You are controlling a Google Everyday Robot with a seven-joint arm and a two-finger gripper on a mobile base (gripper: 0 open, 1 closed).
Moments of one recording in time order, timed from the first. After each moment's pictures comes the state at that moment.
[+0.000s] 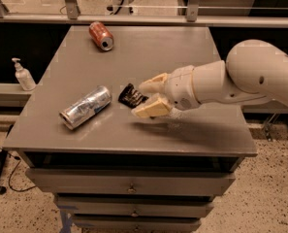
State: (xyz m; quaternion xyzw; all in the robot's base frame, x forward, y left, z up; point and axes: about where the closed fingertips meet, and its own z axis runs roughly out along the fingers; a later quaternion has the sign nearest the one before) arm 0.531 -0.007 0.858 -0.57 0.65 0.23 0.44
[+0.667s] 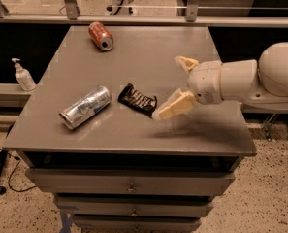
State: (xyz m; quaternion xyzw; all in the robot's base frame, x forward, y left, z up) arm 0.548 -0.058 0.879 -0.52 0.66 0.23 0.50
